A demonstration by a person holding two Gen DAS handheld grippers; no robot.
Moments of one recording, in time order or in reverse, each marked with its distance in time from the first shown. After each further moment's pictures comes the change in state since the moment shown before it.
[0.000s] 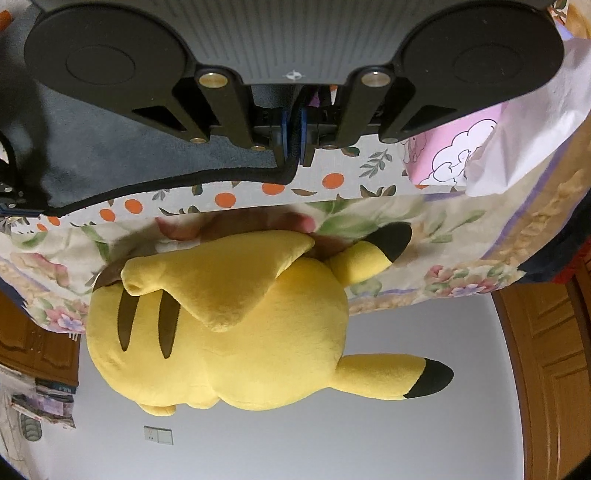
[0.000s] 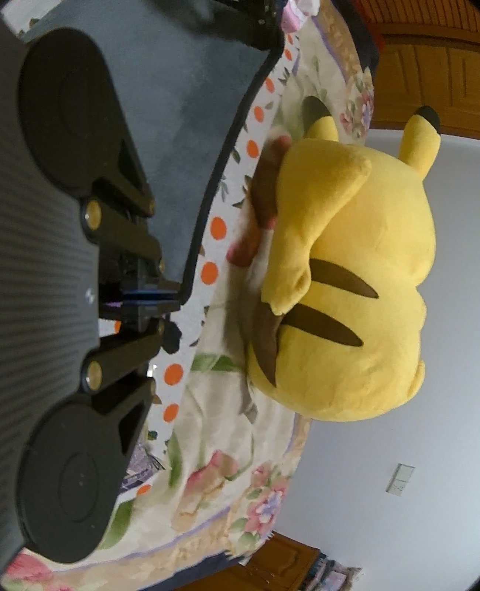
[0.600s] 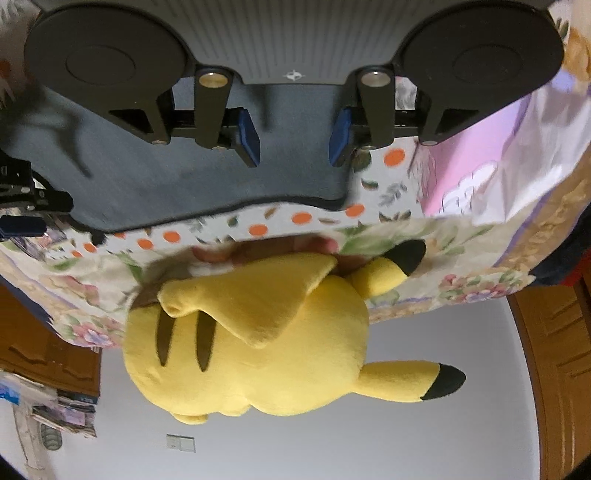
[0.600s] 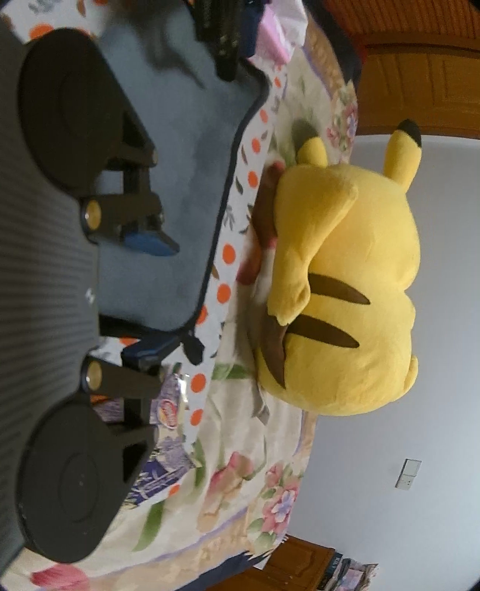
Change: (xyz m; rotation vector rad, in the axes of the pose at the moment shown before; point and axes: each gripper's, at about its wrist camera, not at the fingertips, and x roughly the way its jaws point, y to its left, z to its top) left arm -0.036 -0.013 -0.024 0.034 0.033 -0.061; right arm -0.039 0.003 -0.013 0.078 0.006 0.055
